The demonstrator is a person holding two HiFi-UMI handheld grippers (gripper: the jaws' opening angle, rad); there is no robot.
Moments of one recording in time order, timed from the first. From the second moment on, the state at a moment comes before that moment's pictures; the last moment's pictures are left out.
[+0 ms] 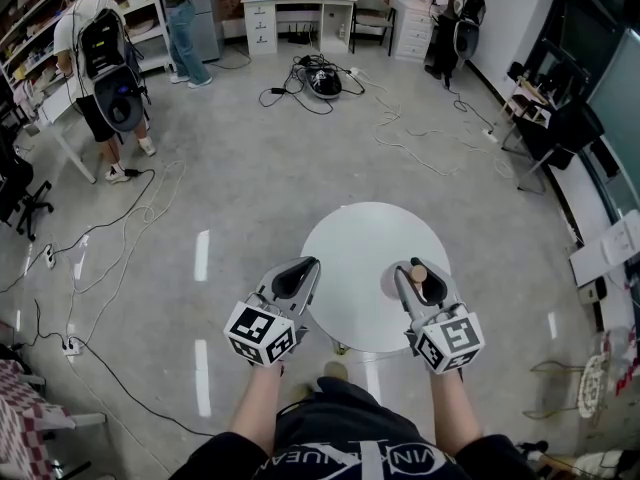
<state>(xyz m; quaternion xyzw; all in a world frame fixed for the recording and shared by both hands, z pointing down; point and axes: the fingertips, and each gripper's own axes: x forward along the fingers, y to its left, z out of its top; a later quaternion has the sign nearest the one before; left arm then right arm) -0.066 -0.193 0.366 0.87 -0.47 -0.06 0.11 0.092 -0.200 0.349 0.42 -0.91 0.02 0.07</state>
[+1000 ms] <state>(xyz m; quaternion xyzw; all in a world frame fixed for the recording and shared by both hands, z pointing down) -0.066 -0.189 0.370 0.87 -0.47 -0.06 0.12 0.097 -0.197 0.353 0.42 -0.90 0.03 0.07</state>
